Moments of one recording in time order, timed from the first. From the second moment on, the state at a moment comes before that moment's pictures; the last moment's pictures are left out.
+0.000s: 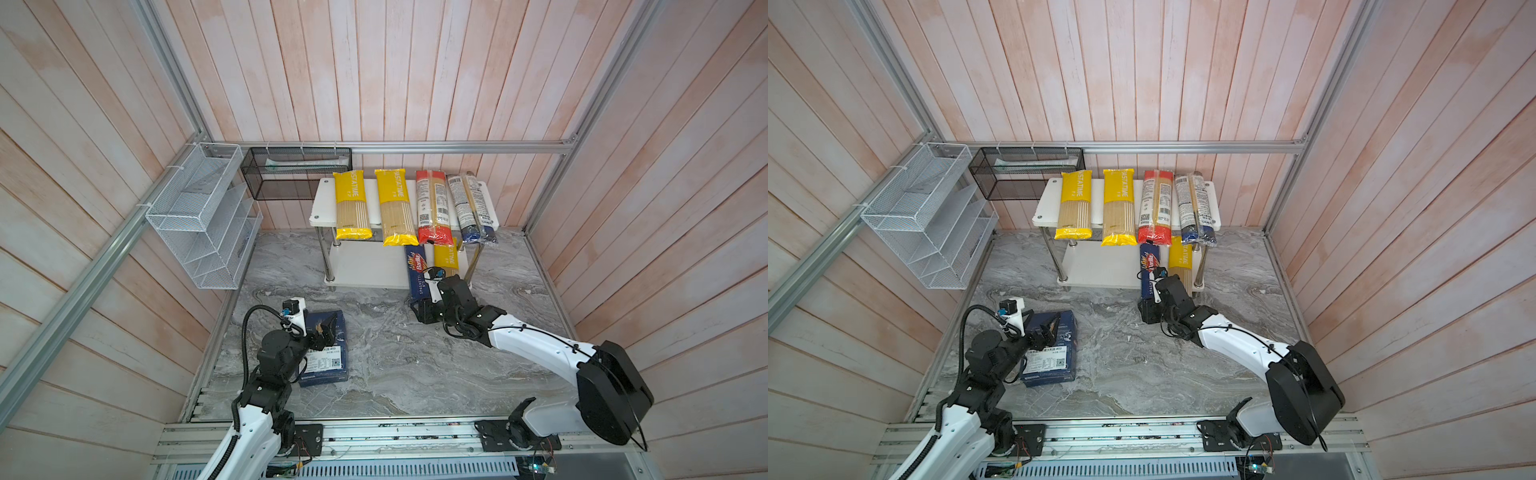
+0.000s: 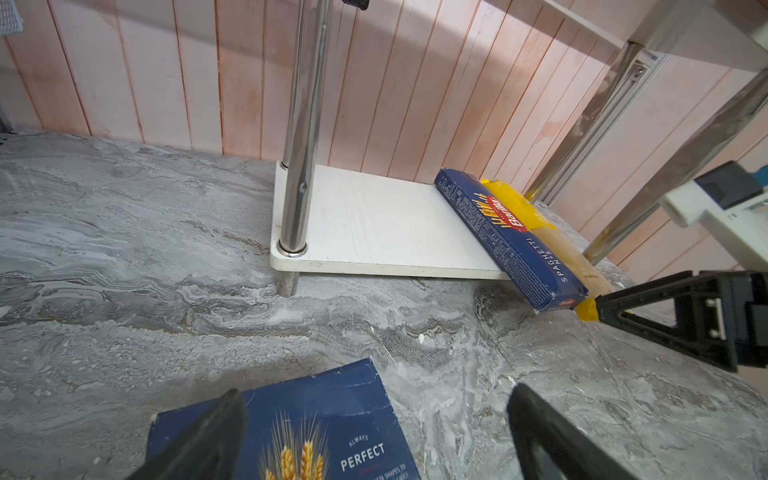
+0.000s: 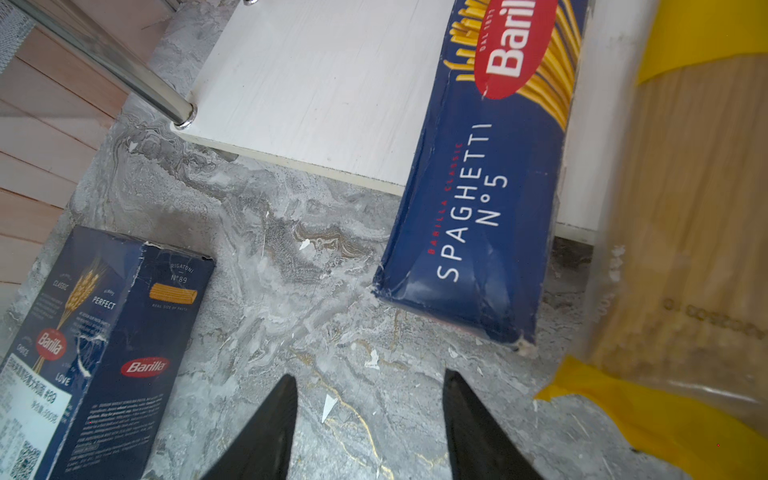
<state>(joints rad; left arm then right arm) -0.23 0.56 0.22 0.13 0.15 -0.25 0.68 1.41 0.83 -0.11 -0.03 0.44</state>
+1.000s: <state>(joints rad) -0.23 0.55 0.22 0.13 0.15 -0.25 0.70 1.58 0.90 -0.05 -0.05 0.43</state>
